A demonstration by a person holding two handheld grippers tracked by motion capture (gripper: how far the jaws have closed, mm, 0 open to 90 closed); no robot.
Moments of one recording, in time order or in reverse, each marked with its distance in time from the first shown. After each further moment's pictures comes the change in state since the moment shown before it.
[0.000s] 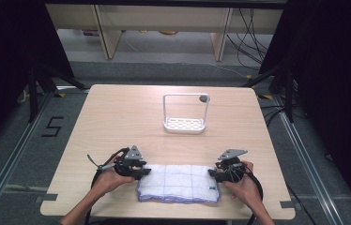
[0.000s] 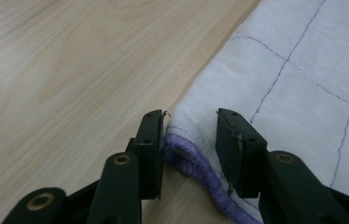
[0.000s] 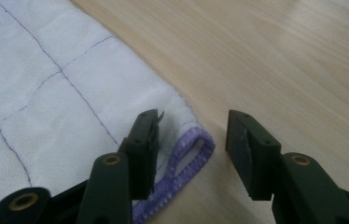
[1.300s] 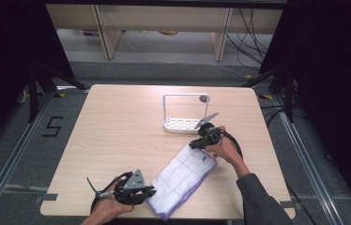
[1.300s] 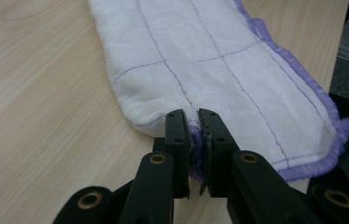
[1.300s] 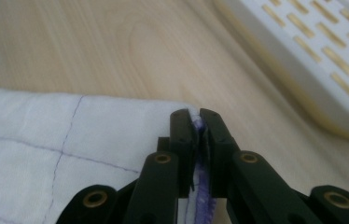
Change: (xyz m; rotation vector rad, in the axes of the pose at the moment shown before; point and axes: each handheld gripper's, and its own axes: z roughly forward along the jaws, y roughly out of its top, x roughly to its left) left arm -0.079 -0.019 -0.022 -0.083 -0.089 0.076; right arm -0.035 0.115 0.066 0.084 0.233 -0.179
